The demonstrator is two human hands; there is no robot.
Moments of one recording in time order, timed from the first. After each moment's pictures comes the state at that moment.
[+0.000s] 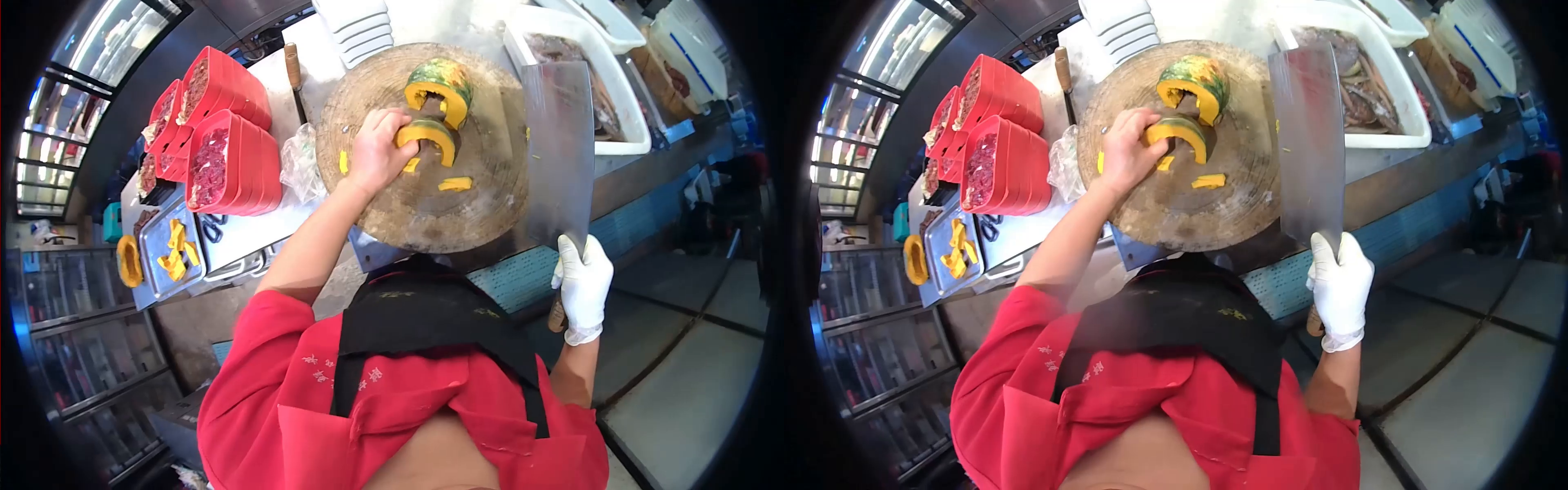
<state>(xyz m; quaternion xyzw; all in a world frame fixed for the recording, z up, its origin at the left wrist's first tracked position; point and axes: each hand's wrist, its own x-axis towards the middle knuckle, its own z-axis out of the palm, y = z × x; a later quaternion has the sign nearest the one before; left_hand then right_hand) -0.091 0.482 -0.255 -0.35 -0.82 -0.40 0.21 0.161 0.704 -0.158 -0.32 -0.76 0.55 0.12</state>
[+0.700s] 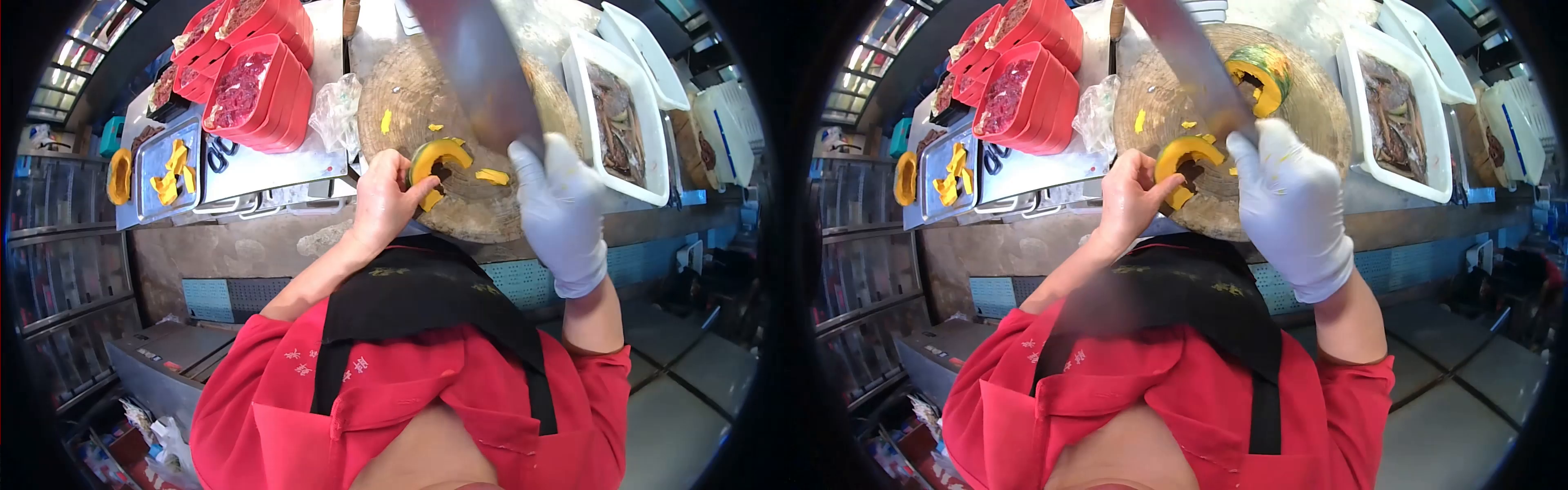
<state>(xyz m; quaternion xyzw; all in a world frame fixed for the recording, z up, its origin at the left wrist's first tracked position) 0.026 0.434 -0.242 -0.11 -0.87 -0.45 0.15 0.045 0.627 -0.109 0.13 -0.91 0.33 0.21</state>
